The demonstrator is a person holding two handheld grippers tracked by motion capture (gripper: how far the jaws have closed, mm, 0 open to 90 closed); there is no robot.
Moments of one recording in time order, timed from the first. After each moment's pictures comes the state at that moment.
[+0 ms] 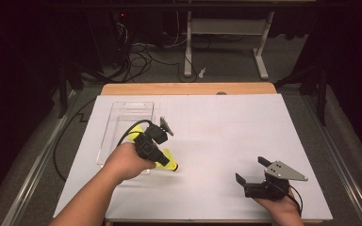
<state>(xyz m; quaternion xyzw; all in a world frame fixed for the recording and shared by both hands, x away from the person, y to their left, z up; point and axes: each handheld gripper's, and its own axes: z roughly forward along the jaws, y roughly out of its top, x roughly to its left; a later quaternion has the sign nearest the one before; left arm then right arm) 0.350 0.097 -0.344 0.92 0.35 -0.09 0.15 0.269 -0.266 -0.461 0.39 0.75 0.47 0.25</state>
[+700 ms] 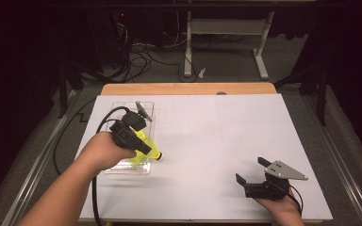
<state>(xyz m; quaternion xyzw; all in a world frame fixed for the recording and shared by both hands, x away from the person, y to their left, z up) 0.355 0.149 -0.303 0.91 0.38 -0.07 0.16 0.270 -0.268 -0.462 0.39 0.75 0.47 0.24</state>
